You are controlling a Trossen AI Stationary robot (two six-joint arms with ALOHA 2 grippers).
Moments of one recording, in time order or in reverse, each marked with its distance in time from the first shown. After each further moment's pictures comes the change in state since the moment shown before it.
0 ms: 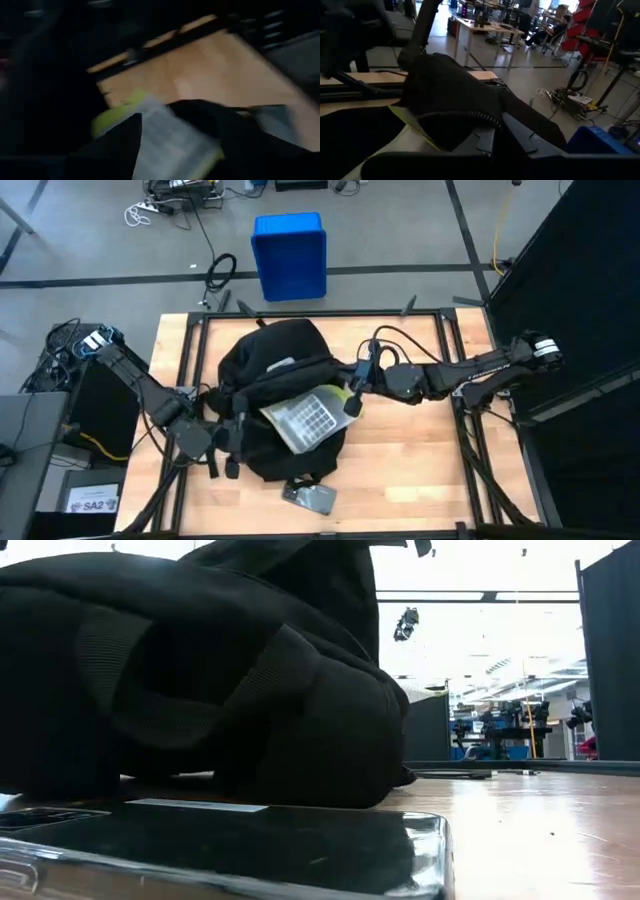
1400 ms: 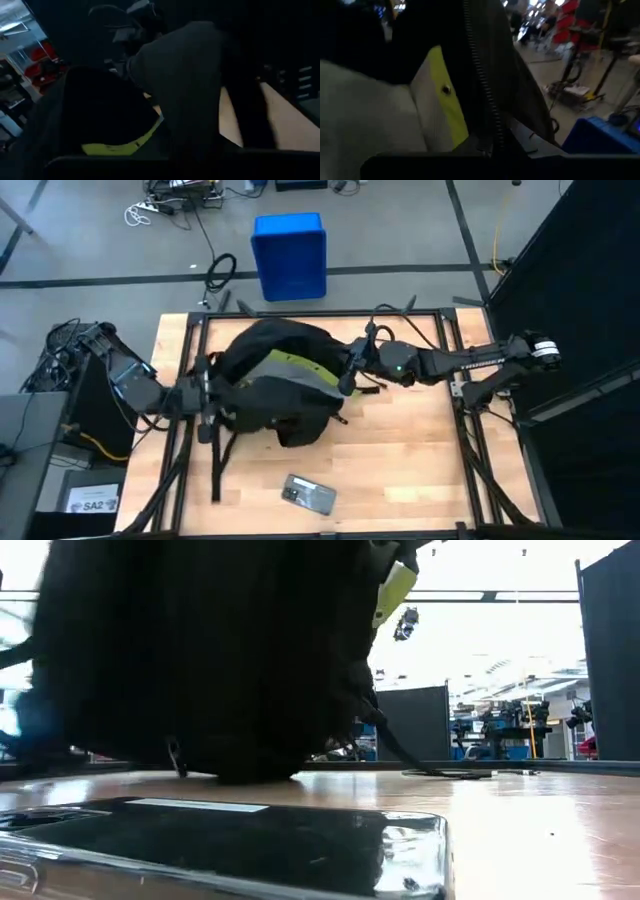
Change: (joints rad) left arm -0.002 -0.331 0.056 -0.100 -0.094 0.141; right arm -0.168 0.016 0.002 0.008 -0.128 0.061
